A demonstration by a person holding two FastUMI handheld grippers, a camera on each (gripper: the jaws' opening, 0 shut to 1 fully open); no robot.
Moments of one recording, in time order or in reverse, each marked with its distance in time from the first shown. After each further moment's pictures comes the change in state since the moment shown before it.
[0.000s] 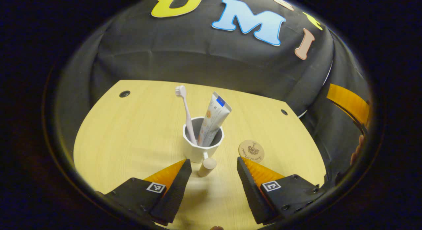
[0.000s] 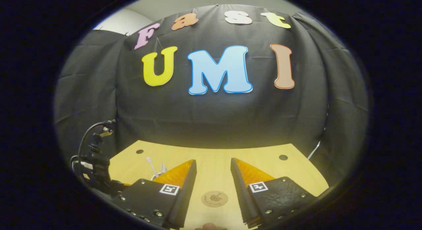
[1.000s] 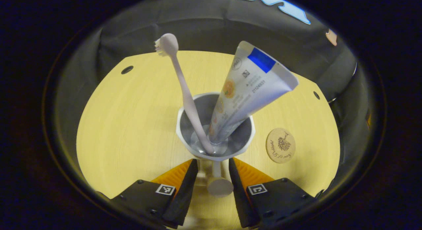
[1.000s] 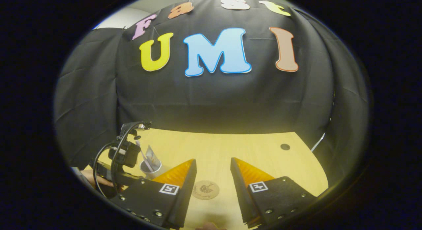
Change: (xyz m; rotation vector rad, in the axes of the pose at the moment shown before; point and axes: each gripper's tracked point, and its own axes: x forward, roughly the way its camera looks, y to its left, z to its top) left arm 0.068 0.029 -0.033 -0.061 0.254 0.192; right arm 0.022 -0.037 -0.041 -0.006 0.129 0.047
